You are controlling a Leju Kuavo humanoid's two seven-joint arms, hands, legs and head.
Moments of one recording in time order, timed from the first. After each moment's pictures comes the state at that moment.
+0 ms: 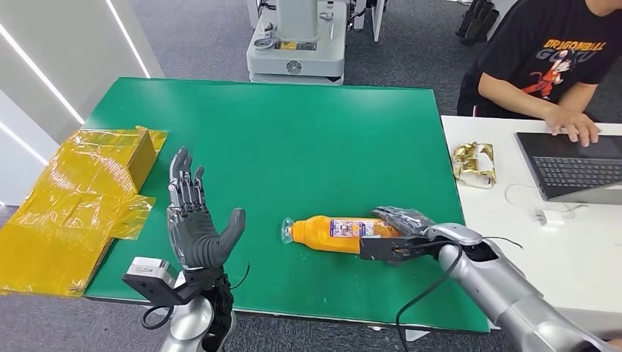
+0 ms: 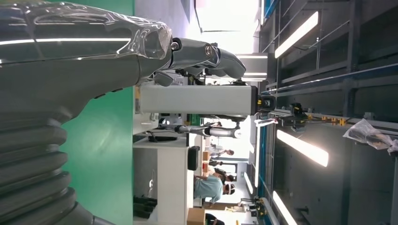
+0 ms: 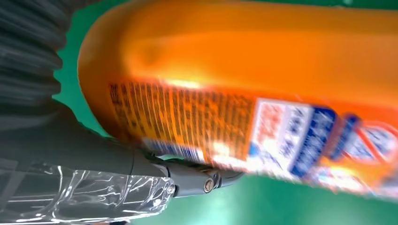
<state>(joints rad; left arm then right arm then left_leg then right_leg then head) -0.04 -0.22 -0.40 -1.63 -0.01 0.36 -0.66 -0.73 -0.33 0.79 -0.77 0.59 0.34 -0.12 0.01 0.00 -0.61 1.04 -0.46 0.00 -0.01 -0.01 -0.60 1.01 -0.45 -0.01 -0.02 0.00</state>
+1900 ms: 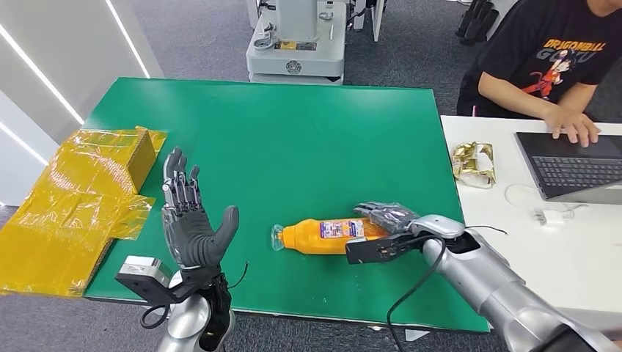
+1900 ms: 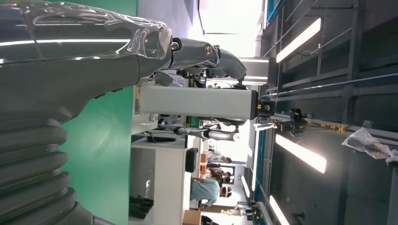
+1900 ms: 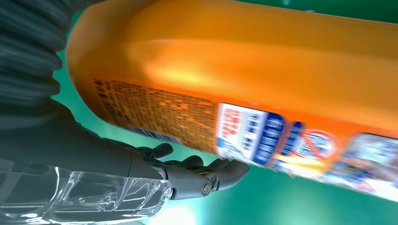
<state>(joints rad) -0.04 -0.21 -0.39 -1.64 0.03 0.36 -0.67 -0.80 -0.24 0.87 -0.68 0.67 0.30 -0.22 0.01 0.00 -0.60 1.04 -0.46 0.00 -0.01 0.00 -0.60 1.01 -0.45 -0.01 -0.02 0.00</state>
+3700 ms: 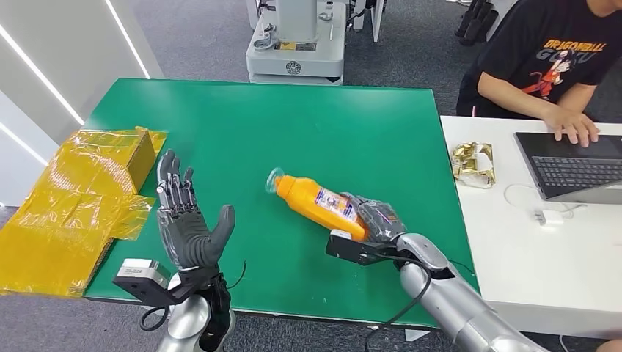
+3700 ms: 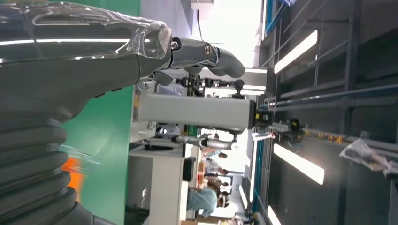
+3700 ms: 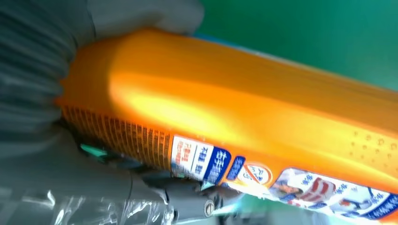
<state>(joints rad) -0.04 -0.21 -0.39 -1.64 0.04 0.42 -0.69 -0.62 -0.14 0.73 -0.76 0.57 -0.17 -0.16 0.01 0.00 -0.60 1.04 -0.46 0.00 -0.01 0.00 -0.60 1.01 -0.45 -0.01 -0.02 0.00</state>
